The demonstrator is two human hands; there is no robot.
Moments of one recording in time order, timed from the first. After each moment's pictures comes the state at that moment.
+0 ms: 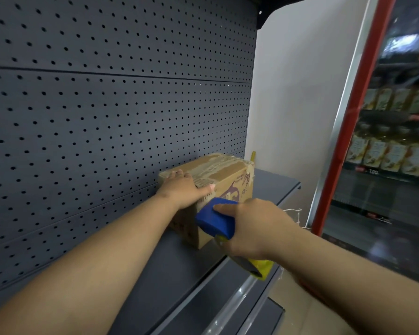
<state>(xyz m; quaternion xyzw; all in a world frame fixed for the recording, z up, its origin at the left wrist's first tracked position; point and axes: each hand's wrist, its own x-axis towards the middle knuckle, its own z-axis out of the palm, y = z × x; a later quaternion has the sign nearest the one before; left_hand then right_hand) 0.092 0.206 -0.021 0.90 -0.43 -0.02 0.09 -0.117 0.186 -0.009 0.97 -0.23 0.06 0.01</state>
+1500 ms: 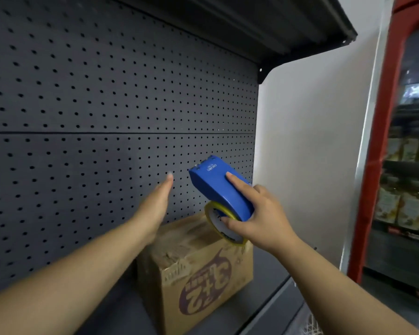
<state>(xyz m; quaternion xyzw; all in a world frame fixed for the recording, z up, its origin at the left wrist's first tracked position) 0.095 0.160 0.052 0.70 -0.28 -0.11 0.64 -0.069 0.031 0.046 0.89 -0.10 0.41 -0.17</state>
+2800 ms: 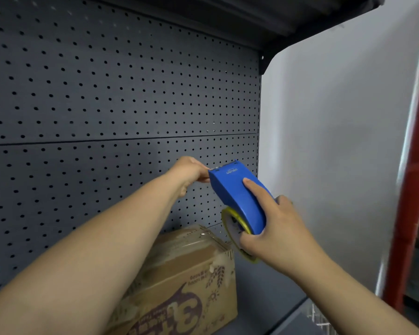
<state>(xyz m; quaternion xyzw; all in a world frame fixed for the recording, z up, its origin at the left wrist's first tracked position) 0.087 -0.001 0.130 0.77 -0.28 -0.10 0.56 -0.087 -0.077 0.051 0.91 -0.13 0.36 -0.18</state>
